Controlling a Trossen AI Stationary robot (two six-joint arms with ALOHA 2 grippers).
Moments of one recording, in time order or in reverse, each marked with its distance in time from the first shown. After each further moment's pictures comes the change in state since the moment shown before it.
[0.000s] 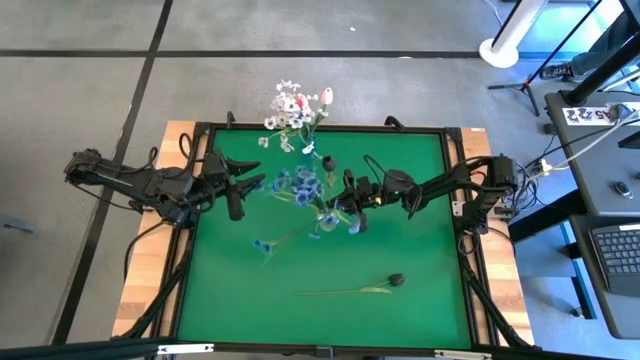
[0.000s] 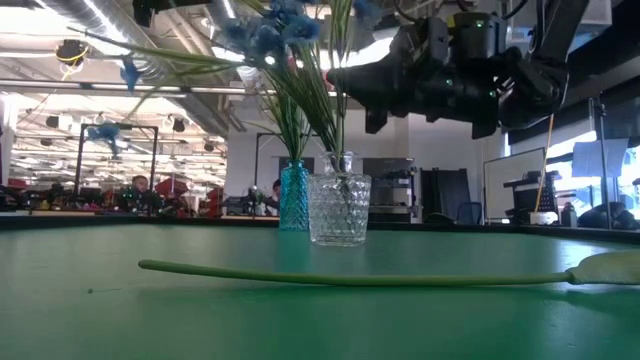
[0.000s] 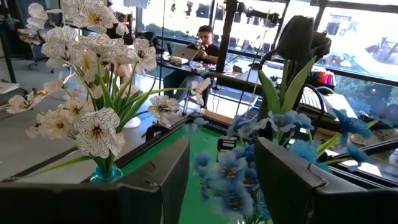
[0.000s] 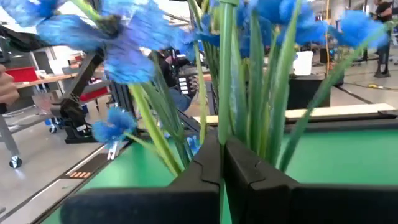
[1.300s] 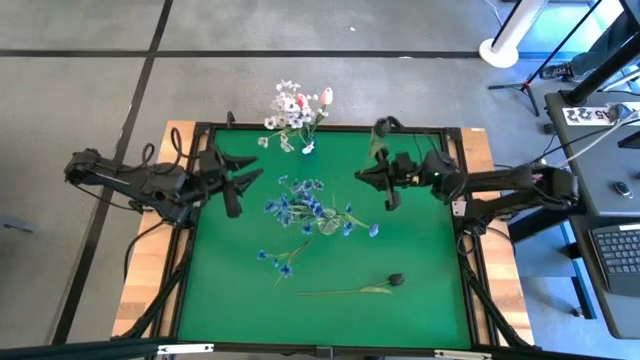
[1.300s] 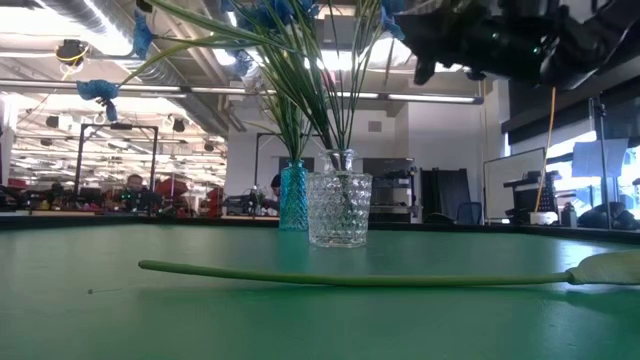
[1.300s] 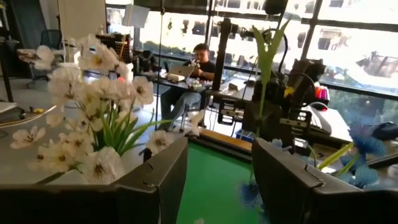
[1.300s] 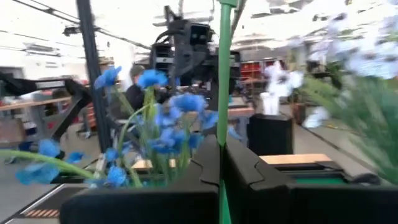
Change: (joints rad) left arm 0.000 0.000 0.043 0.050 -0.002 0.079; right arm -0.161 -0.517 -0.126 -0.236 -0.036 0.000
